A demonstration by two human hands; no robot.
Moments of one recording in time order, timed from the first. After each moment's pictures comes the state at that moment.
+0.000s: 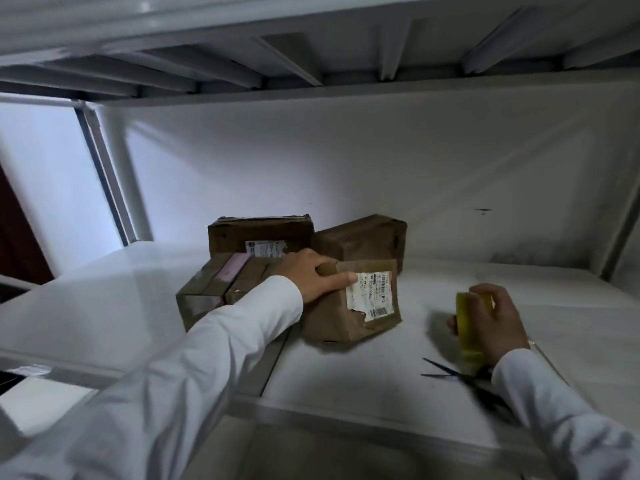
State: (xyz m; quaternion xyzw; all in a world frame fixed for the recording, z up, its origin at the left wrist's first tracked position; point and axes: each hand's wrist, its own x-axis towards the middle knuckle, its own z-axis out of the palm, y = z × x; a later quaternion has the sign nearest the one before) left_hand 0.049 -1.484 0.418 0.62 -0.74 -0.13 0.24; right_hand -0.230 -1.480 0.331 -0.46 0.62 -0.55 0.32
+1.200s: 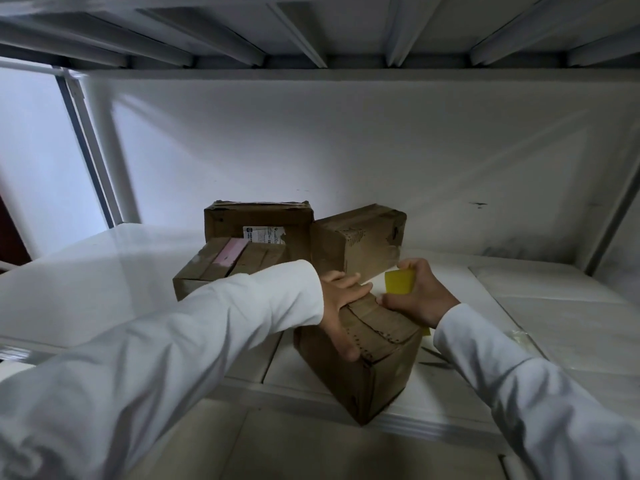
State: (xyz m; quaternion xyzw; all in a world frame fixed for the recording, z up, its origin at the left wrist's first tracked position) left_hand 0.037 -1.470 0.419 0.49 -0.85 -0.10 -0.18; right_hand -0.147 -1.474 0.386 -0.67 0.58 -0.33 0.33
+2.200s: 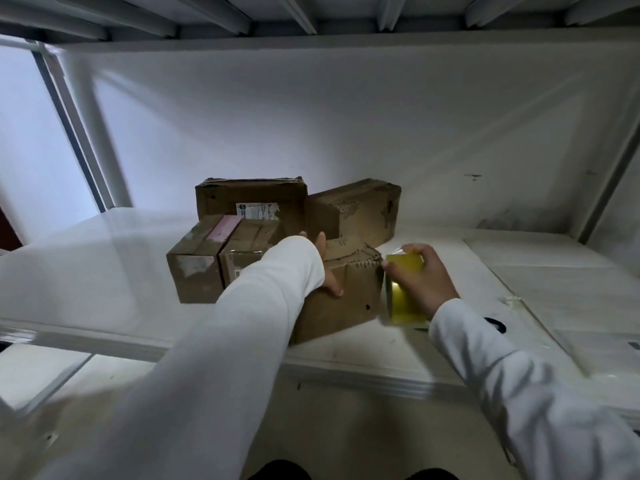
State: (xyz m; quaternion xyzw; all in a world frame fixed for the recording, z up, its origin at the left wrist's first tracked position) left_hand 0.036 -1.494 0.394 0.71 -0.68 -0.11 -0.13; right_hand -0.149 -1.457 0.347 -0.55 0.58 -0.49 0.35
